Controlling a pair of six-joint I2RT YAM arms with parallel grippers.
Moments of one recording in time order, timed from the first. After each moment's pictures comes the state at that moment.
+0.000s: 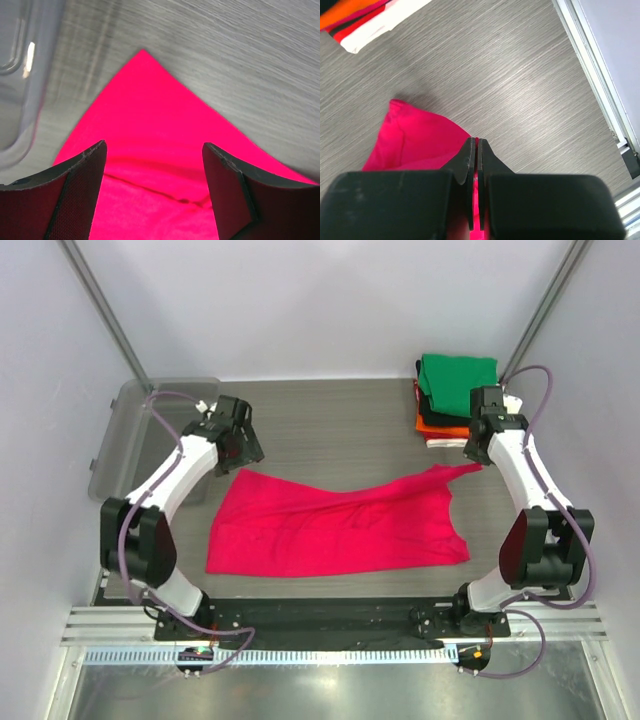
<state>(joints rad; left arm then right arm) -0.29 1.57 1.30 -0.75 -0.23 -0.63 -0.02 1.54 1.31 -0.81 0.43 0.39</state>
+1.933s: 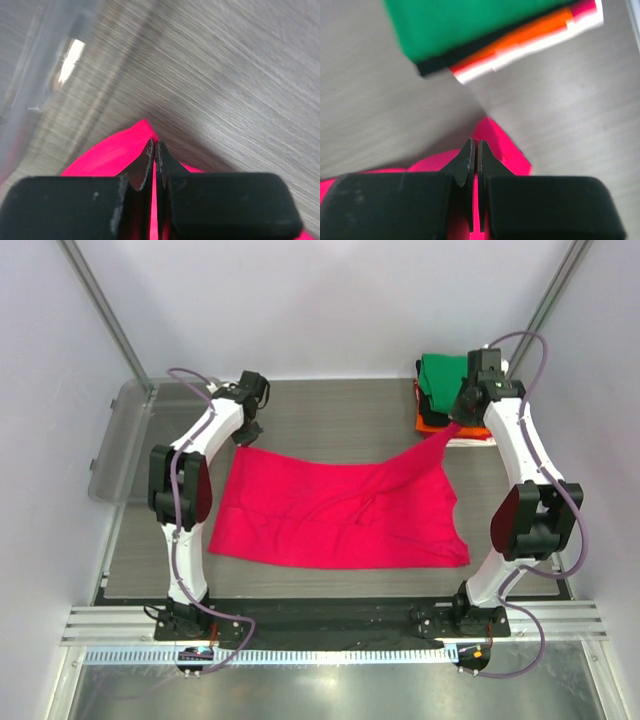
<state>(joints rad) -0.28 2.11 1.80 -0.90 -0.42 -0.76 -0.01 1.71 1.61 -0.81 0.19 0.39</state>
